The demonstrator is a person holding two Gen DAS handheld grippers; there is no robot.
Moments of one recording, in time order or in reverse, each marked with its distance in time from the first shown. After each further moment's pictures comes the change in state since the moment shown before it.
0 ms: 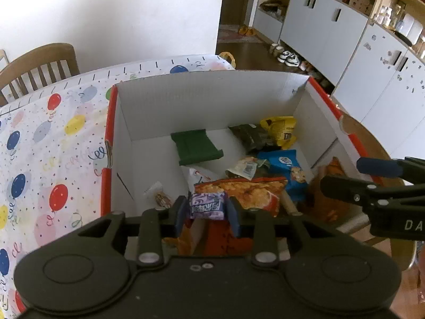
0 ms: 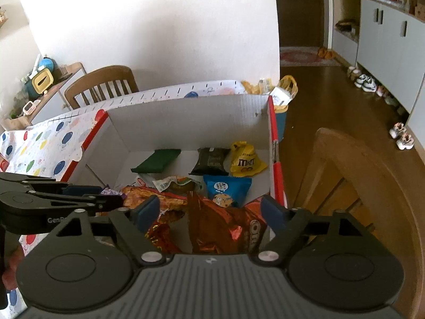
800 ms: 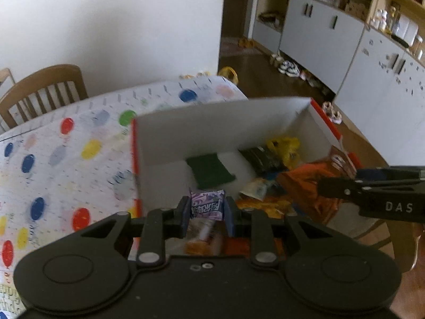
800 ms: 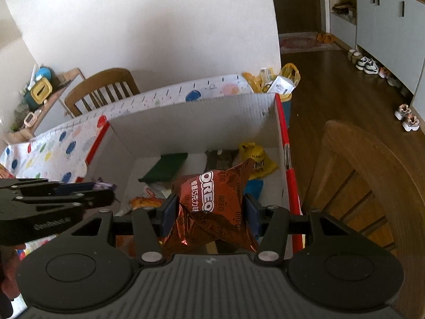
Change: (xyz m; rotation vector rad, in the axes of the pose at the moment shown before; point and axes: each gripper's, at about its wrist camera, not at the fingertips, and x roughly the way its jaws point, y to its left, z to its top) left arm -0.017 0.007 0.016 0.044 -0.049 0.025; right arm 0.016 0.003 0.015 0.072 0.055 0.032
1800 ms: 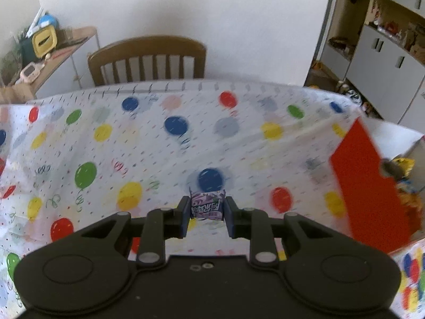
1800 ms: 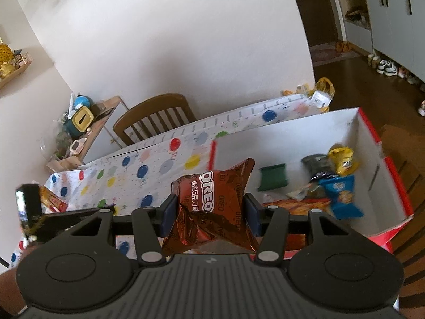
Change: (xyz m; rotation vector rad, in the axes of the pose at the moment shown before) left arm -0.049 0.254 -0.057 -0.215 -0.049 0.167; right arm -0.056 0.129 -0.006 0.085 -0.121 0.133
